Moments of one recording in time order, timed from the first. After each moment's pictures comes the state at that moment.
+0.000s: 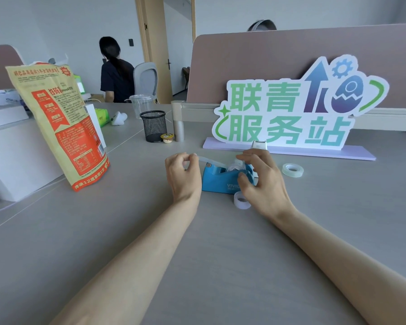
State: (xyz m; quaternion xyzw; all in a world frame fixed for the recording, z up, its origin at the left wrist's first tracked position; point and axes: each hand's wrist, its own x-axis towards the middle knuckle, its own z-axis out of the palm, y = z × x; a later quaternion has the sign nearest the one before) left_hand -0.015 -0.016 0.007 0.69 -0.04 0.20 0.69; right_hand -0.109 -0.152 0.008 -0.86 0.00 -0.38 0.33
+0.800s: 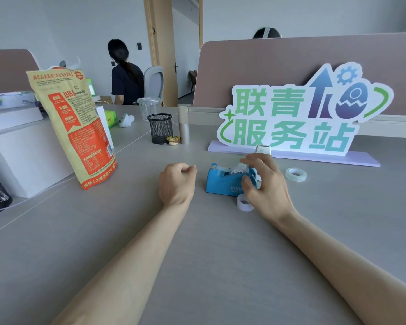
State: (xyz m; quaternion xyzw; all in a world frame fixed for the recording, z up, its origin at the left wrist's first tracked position) left_hand -0.014 0.013 0.007 0.83 -0.01 0.16 0.53; right_hand -0.111 -0.152 0.008 -0.86 -0.01 -0.39 0.32
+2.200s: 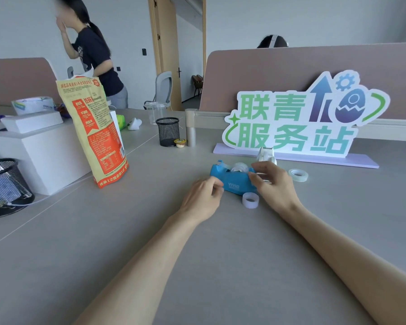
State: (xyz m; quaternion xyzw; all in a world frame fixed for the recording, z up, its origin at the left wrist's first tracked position) left_hand -0.051 0.020 -0.003 0.89 -0.27 0.05 0.37; right_hand -0.115 -0.159 0.012 -0.82 0.10 -0.29 0.49
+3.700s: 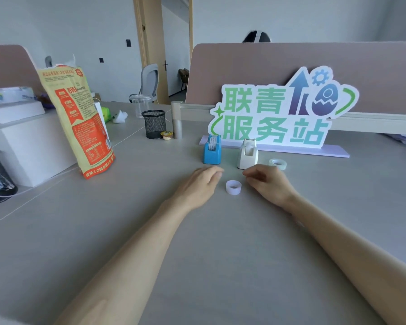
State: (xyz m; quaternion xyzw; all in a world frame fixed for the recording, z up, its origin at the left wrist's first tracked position) left_hand -0.056 0.005 -0.001 0.87 -0.36 0.04 0.34; right_hand -0.145 -0.187 0.007 -0.90 0.08 -0.19 0.37
